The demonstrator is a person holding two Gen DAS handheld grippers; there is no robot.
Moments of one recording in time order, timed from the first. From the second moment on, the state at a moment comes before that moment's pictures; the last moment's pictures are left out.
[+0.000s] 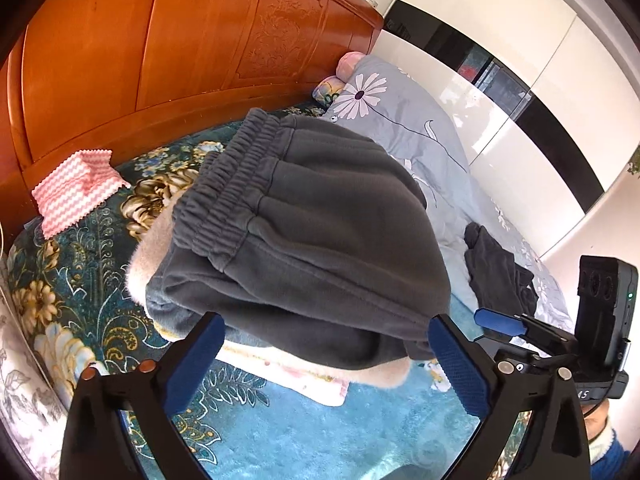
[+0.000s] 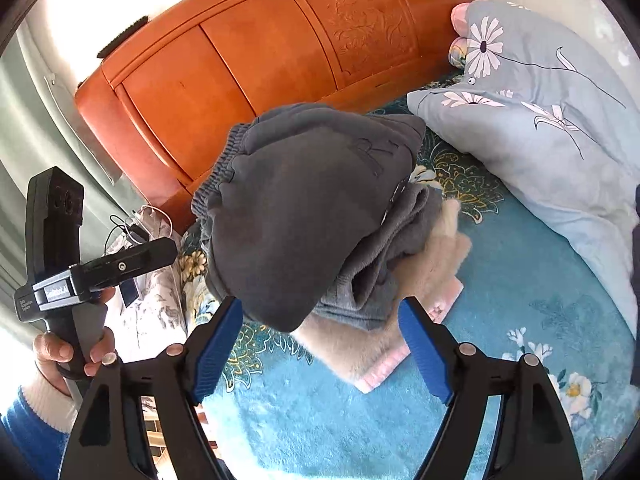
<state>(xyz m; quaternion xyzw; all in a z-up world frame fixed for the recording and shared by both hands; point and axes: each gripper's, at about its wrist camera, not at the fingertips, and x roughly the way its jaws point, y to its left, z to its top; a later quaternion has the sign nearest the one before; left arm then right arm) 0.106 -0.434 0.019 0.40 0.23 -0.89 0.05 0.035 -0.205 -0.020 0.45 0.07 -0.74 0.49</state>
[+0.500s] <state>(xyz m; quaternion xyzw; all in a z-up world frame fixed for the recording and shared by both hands) 0.131 -0.433 -0.012 0.43 0.22 -0.87 0.08 0.070 -0.212 -0.034 0.44 0.12 -0.76 0.45</state>
